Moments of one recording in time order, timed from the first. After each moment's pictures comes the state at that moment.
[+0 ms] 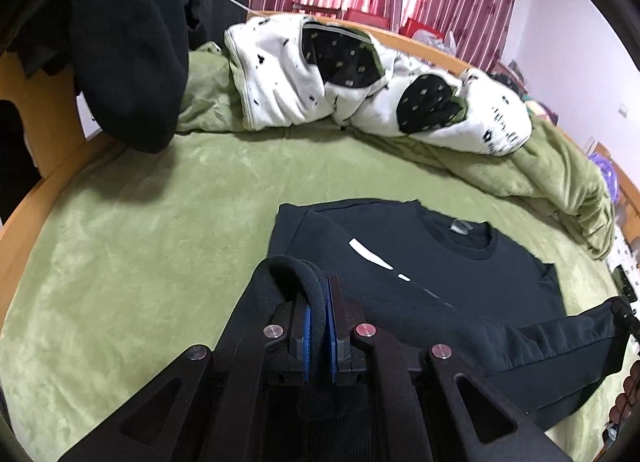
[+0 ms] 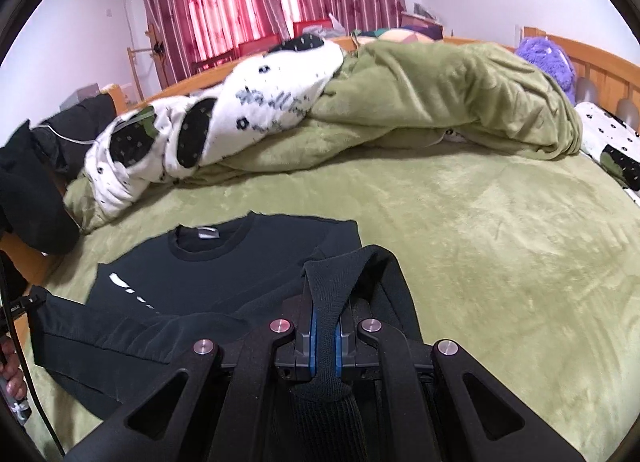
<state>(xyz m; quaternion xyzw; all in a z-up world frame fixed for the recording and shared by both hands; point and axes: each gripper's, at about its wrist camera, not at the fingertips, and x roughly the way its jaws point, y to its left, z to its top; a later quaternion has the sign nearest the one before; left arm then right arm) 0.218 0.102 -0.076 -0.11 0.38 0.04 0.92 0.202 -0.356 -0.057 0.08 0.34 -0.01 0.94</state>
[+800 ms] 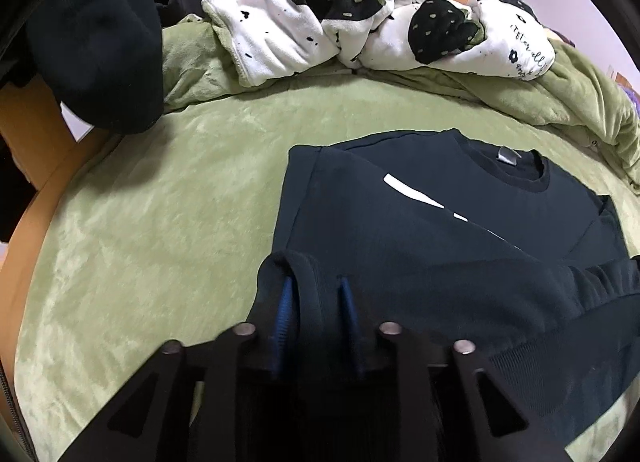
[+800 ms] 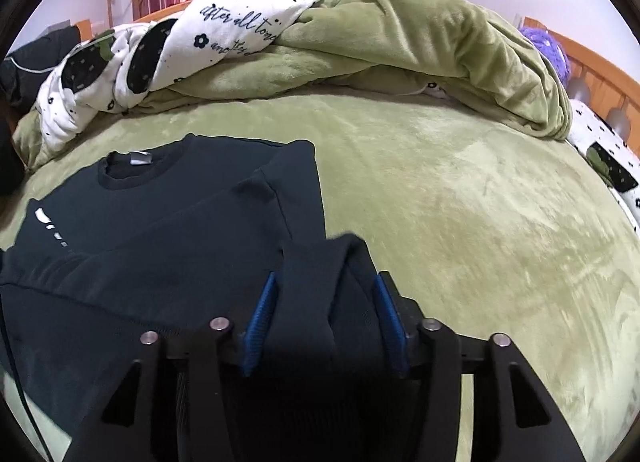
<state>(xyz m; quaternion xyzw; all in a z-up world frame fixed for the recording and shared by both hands) 0.232 0.092 -0.123 -0.03 0.44 0.07 0.90 0.216 -0.366 -0.125 0.01 0.42 -0.06 0.91</state>
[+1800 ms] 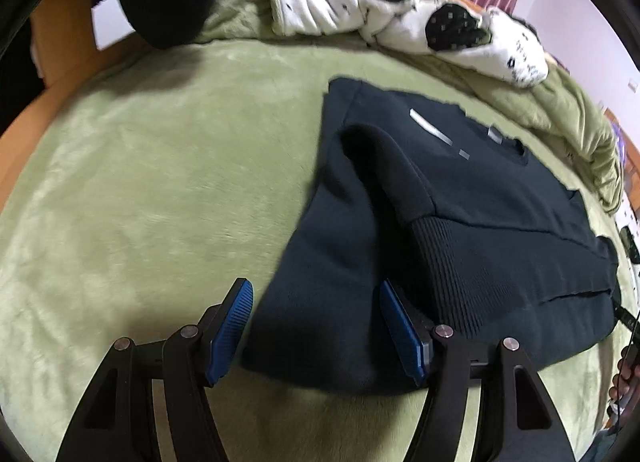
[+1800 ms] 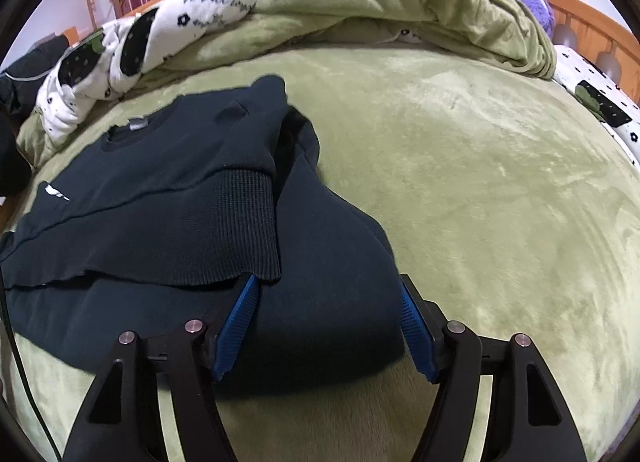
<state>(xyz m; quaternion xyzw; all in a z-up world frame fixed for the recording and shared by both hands) 0.166 0.132 -0.165 -0.11 0.47 0.02 0.88 0.163 -0.395 -0.160 0.06 0.46 -0.06 0.88</state>
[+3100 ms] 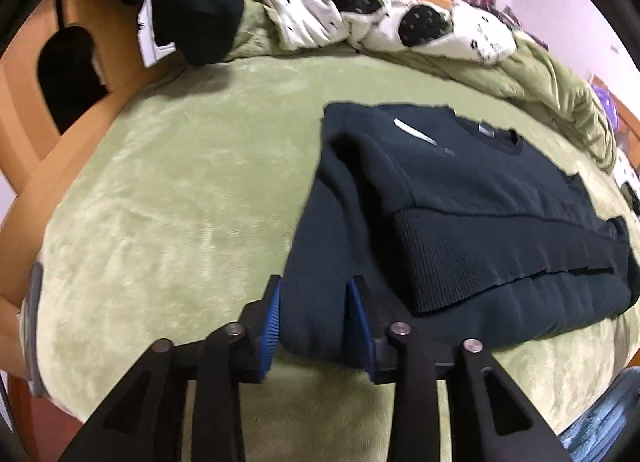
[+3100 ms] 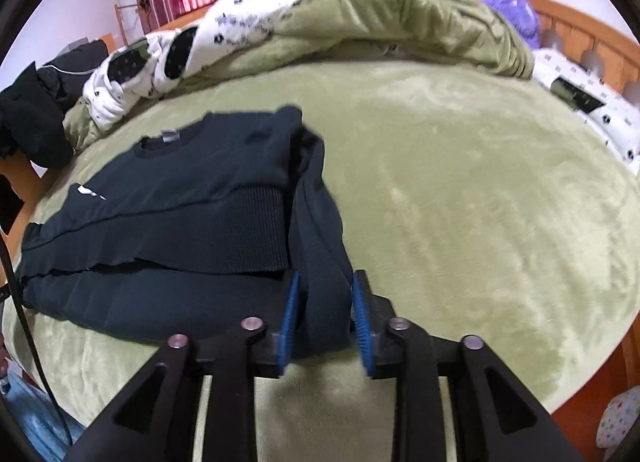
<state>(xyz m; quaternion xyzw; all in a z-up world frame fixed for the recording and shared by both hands) 0.025 0.122 -0.118 -0.07 0.44 0.05 0.90 -0.002 -0.416 -0.115 0.06 0.42 -0.03 0.91</state>
